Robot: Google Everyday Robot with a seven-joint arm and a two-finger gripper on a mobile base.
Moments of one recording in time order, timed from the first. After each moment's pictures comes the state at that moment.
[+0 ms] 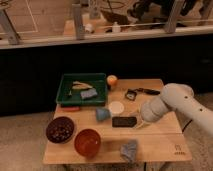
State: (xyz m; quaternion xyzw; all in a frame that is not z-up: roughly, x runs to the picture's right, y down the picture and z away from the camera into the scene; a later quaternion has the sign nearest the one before) arm 0.130 0.167 0.696 -0.29 -0.26 -0.01 0.92
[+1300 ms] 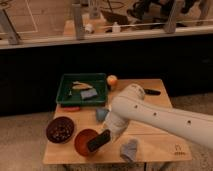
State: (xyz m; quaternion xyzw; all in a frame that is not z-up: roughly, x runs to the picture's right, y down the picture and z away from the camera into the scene) arm 0.014 0.209 0.656 -0.31 -0.21 -0.26 0.89
